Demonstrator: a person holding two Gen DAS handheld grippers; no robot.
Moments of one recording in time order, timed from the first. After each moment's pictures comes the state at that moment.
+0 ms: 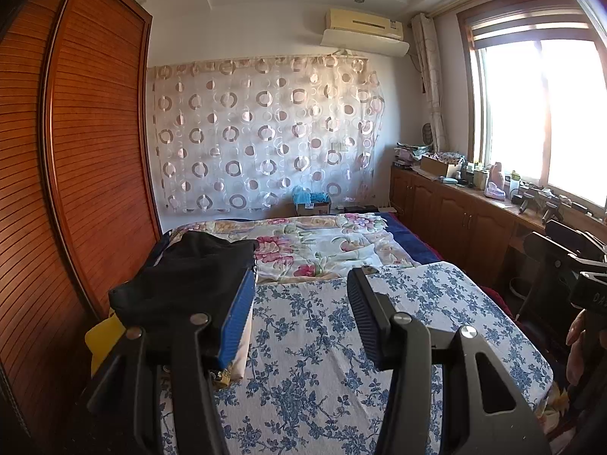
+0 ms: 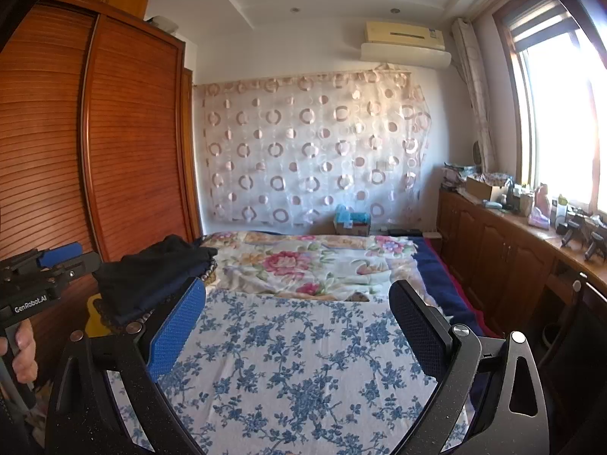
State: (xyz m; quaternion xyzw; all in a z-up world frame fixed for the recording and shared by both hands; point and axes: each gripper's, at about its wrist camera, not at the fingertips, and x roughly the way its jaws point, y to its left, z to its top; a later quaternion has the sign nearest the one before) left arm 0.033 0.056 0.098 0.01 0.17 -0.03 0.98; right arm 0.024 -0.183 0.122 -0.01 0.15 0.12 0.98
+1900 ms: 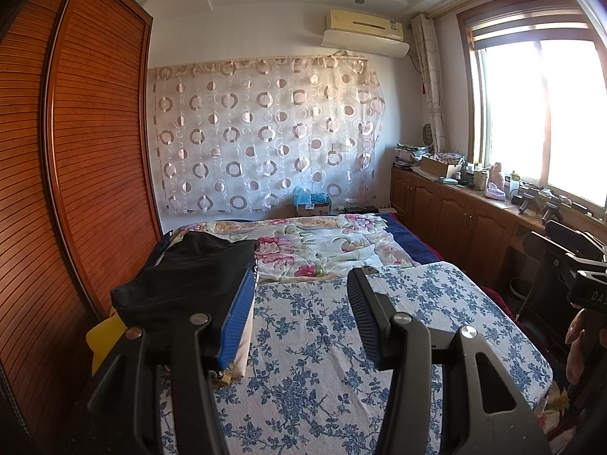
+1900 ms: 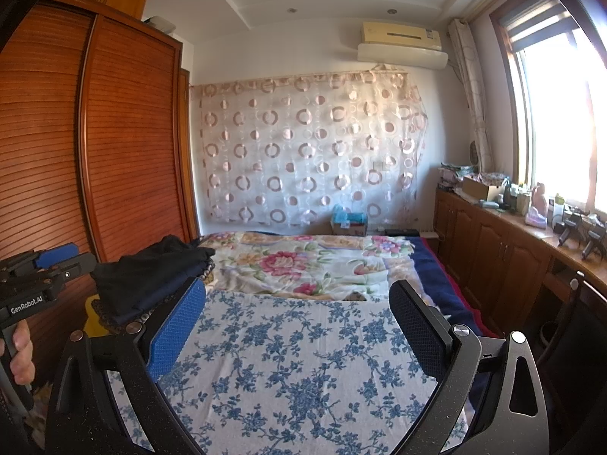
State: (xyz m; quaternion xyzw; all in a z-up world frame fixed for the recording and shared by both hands) left arm 0.034 0.056 0.099 0.01 0.18 -0.03 0.98; right arm 0.024 -0.187 0.120 -0.01 0.15 0.12 0.98
